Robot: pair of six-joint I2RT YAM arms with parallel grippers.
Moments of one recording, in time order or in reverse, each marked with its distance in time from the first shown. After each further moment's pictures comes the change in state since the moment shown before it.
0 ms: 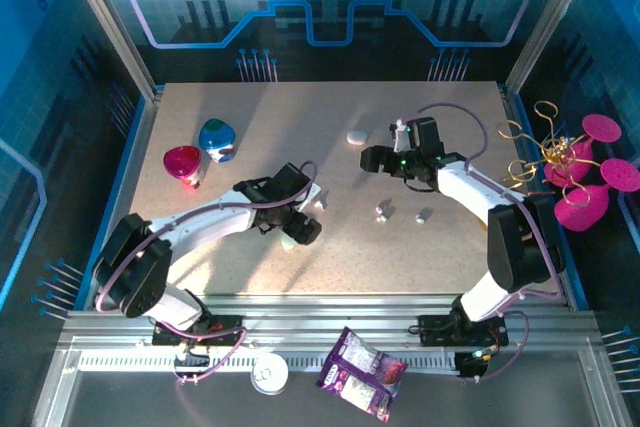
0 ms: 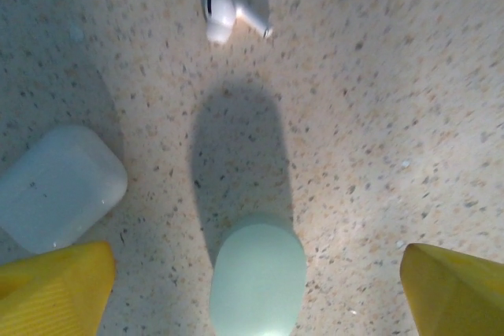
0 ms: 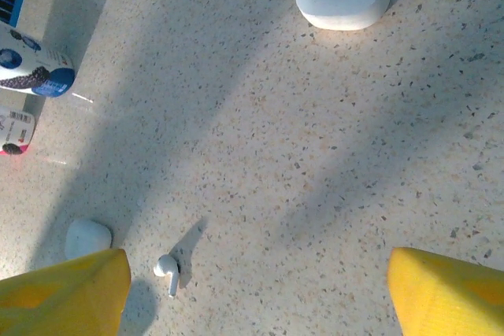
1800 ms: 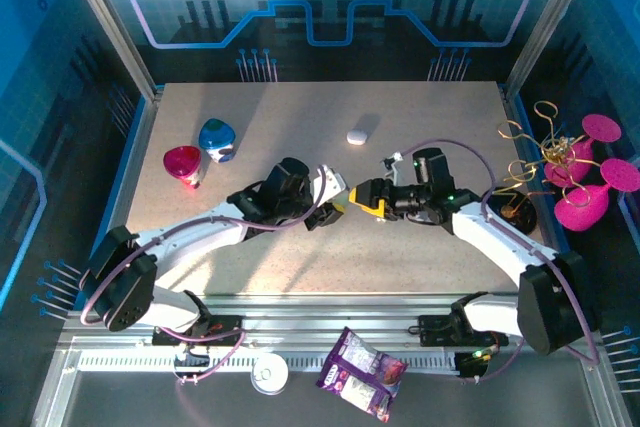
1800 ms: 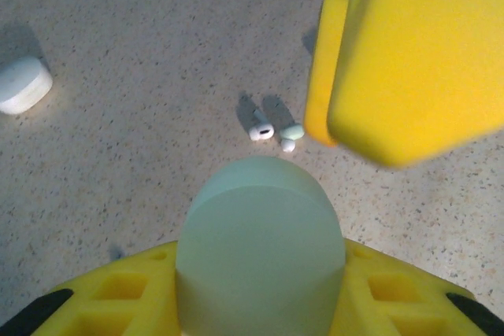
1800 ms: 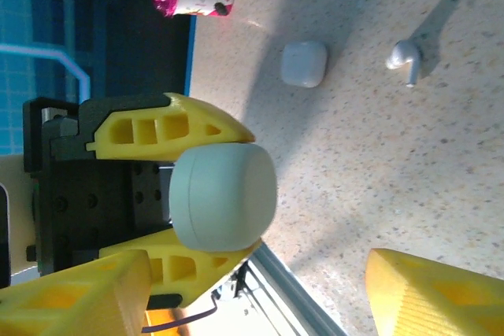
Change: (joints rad) left arm -0.048 -0.109 -0.086 0.537 0.281 0.296; right arm 0.092 -0.339 -0.292 0.048 -0.466 0.359
